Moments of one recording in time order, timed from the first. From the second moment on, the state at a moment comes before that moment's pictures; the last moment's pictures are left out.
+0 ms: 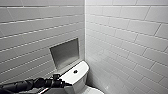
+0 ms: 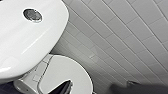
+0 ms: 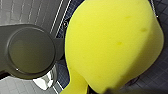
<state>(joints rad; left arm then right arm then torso) 0.43 2.16 -1.33 -0.21 0.32 -0.11 -1.57 2.34 -1.68 -0.04 0.23 0.07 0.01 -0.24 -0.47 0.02</state>
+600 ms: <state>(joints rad) 0.25 2.25 -1.48 -0.21 0.41 -0.23 -1.55 2.34 -1.67 -0.04 0.24 0.08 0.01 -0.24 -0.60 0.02</state>
